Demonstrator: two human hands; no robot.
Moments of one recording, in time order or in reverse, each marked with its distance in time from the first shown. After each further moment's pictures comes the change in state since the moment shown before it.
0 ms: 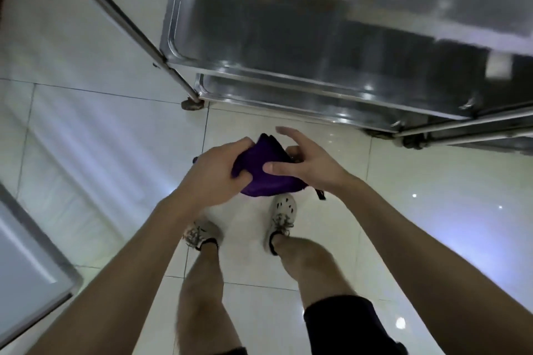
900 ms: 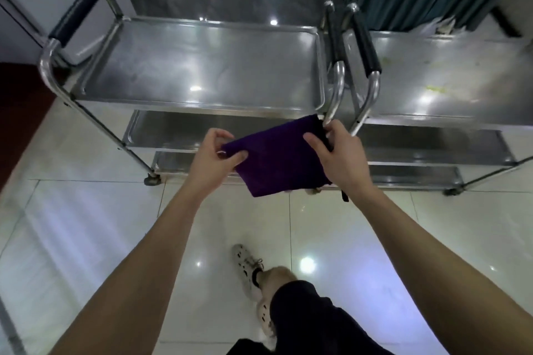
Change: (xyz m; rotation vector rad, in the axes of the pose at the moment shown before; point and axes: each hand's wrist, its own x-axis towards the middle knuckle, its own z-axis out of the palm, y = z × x) left_hand -0.093 0.401 0.138 -0.404 0.418 0.087; right_hand -0.425 0.017 -0.263 -0.337 0.893 -0.455
